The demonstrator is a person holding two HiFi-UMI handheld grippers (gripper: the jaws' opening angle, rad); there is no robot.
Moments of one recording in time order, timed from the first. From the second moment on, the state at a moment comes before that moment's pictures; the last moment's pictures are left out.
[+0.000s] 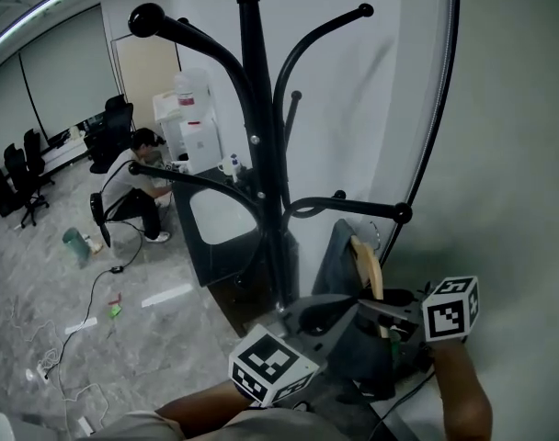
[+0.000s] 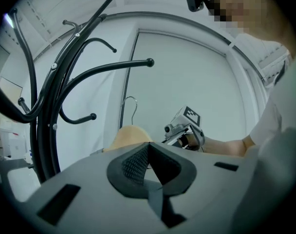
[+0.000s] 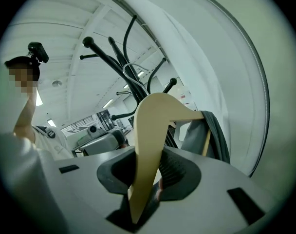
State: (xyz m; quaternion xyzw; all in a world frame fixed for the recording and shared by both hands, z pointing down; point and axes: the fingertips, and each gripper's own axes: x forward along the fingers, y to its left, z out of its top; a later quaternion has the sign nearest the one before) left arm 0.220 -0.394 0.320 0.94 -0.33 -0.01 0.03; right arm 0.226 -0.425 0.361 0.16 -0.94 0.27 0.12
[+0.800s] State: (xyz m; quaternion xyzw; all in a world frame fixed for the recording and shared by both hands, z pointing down) left arm 0.190 -0.445 0.338 0.93 -0.36 0.01 0.04; right arm 0.168 -0.512 0.407 0.10 -0.94 0.28 0.18
